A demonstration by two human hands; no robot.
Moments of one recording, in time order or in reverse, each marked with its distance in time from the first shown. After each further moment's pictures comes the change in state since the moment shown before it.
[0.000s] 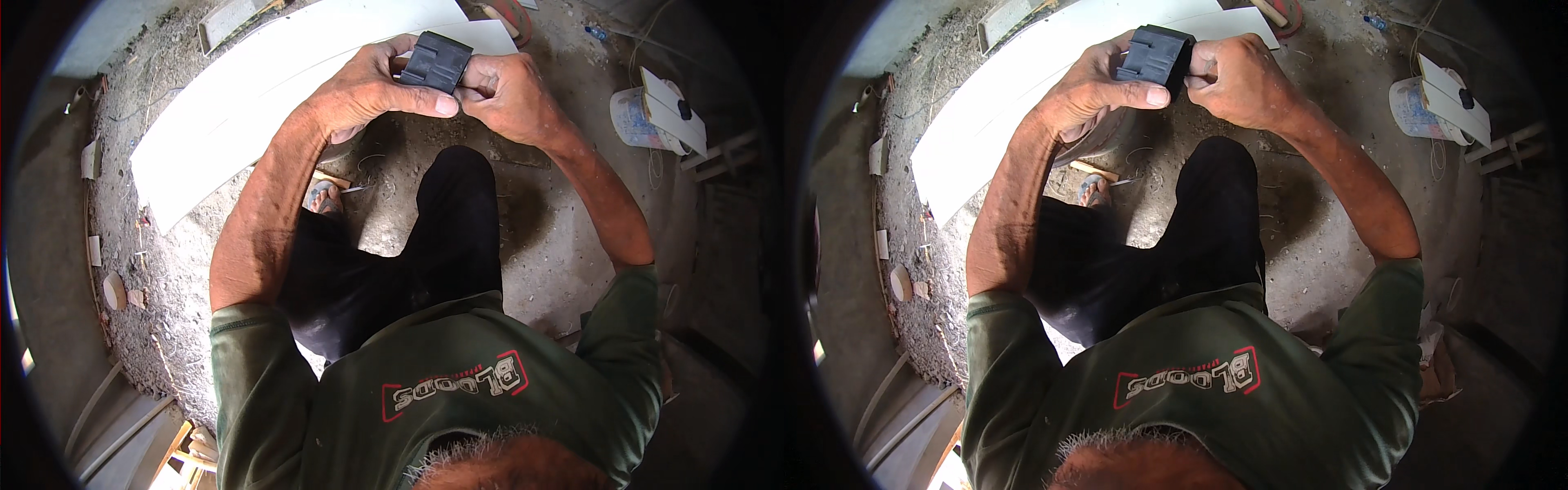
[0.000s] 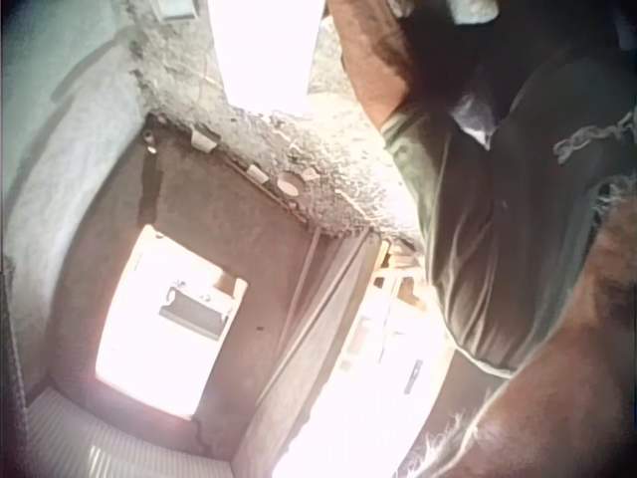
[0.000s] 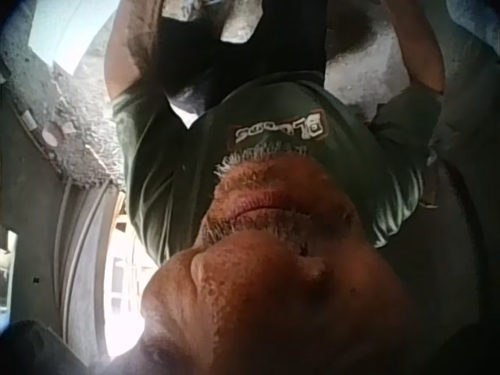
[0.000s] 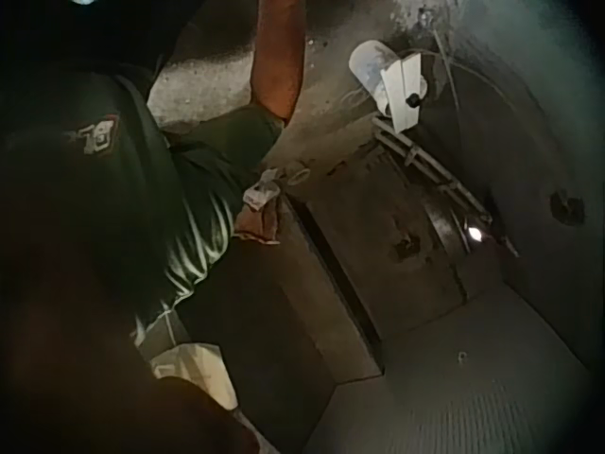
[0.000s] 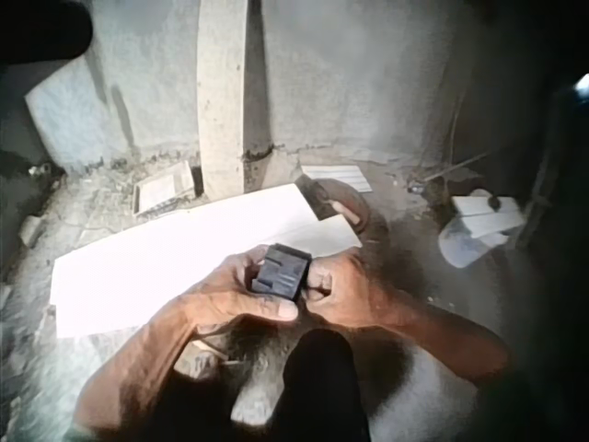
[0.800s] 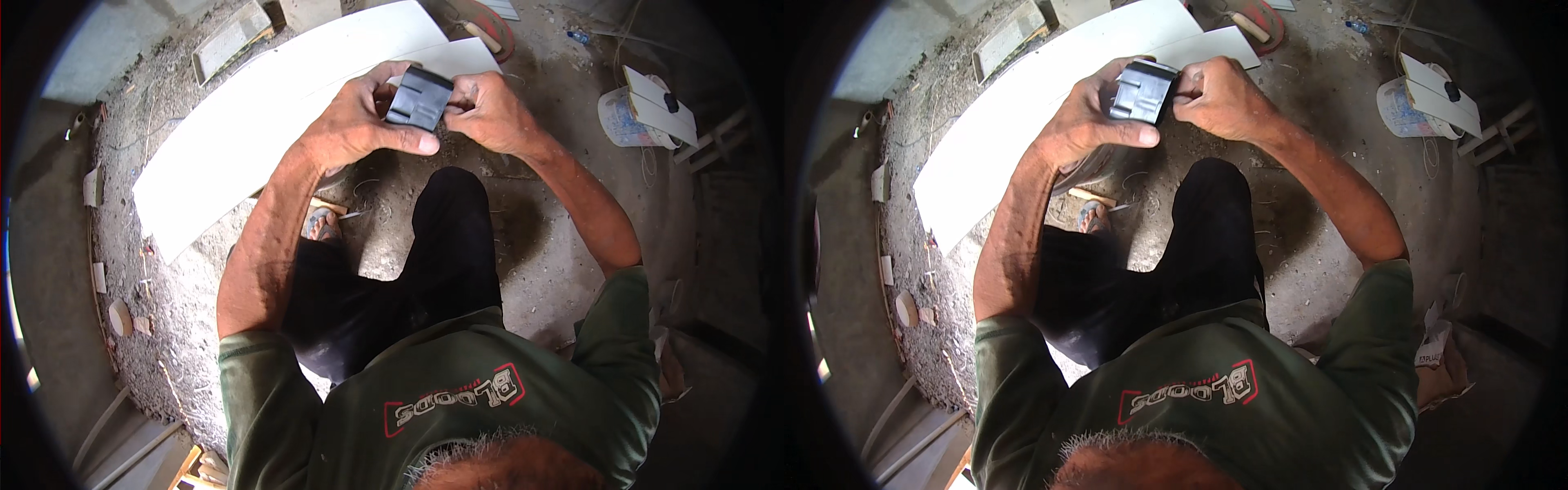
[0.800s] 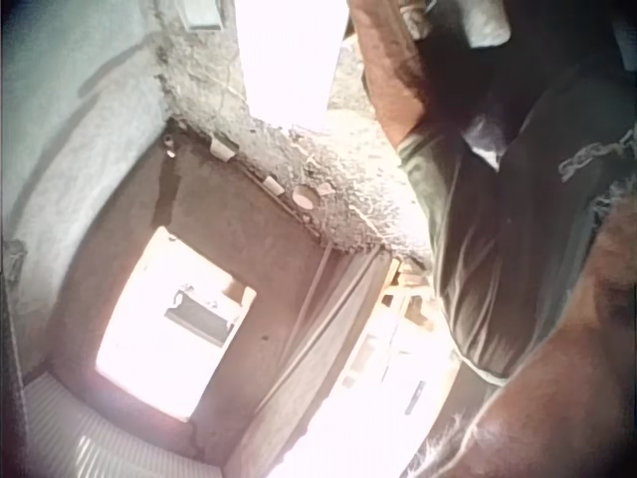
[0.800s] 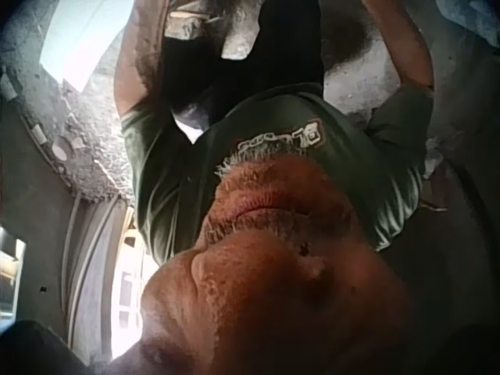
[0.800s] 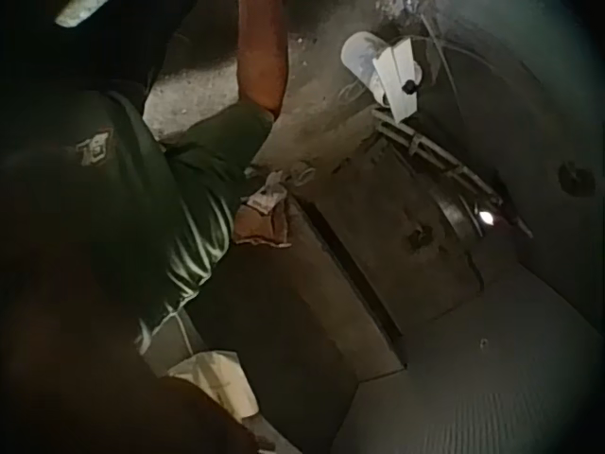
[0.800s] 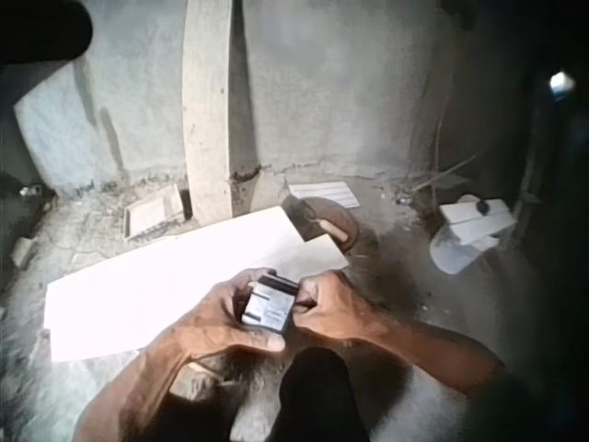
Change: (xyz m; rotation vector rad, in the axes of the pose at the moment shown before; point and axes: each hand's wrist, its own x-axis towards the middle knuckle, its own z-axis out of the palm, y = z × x) left_hand 0.003 0.009 0.003 0.182 -0.026 0.009; right_hand 0.001 0.004 -0.005 0.205 0.001 0.129
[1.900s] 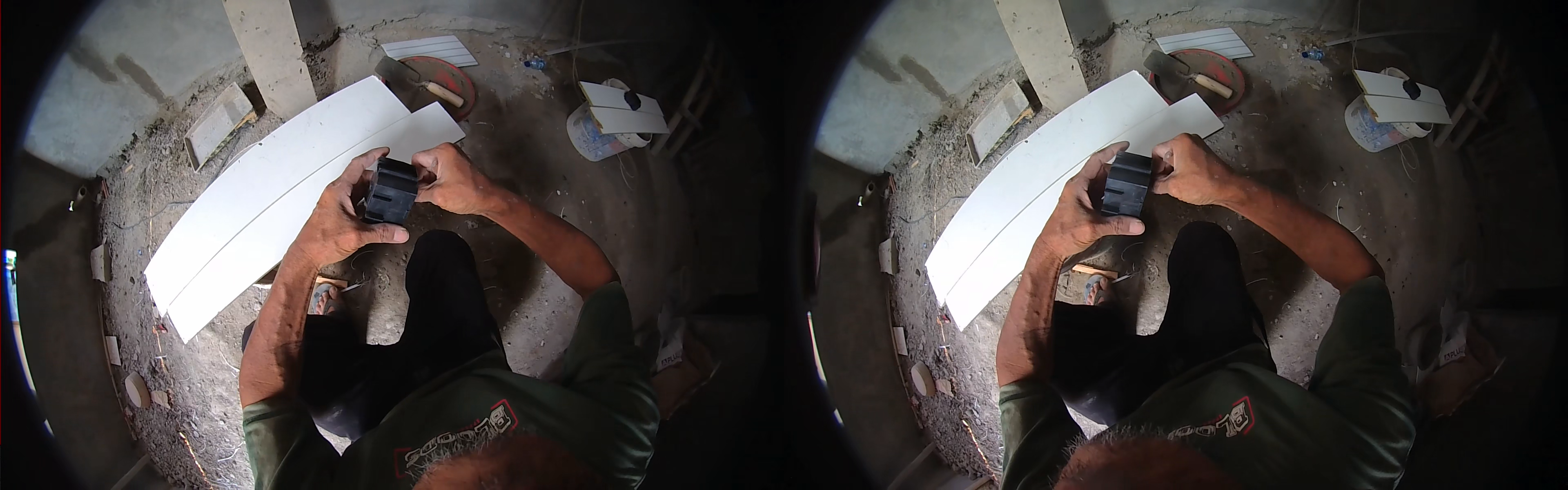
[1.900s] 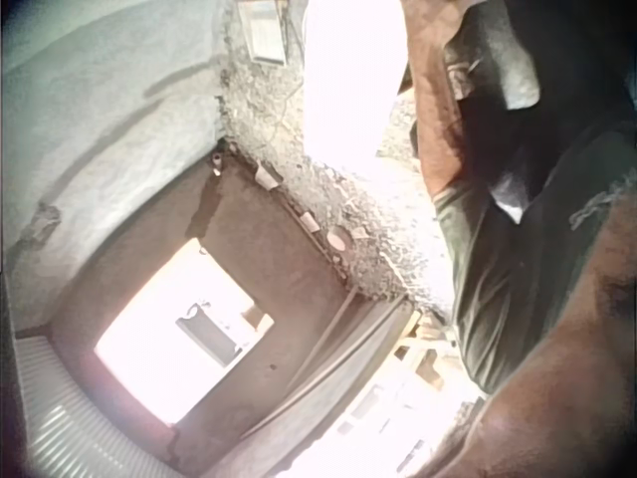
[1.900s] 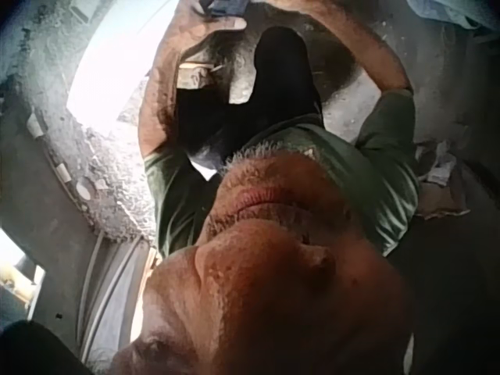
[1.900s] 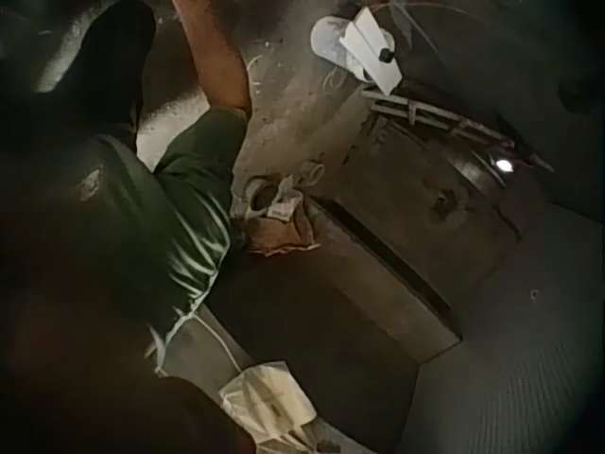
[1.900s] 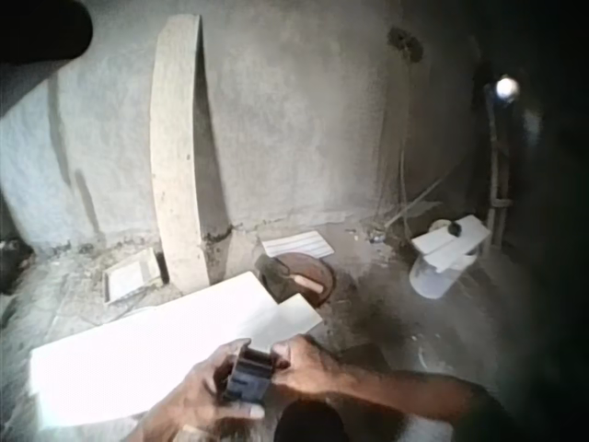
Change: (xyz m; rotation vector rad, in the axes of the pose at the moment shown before) left_hand 0.001 -0.003 0.006 0.161 0.055 0.078; right_hand 0.006 0.014 0.001 0.243 -0.061 0.030
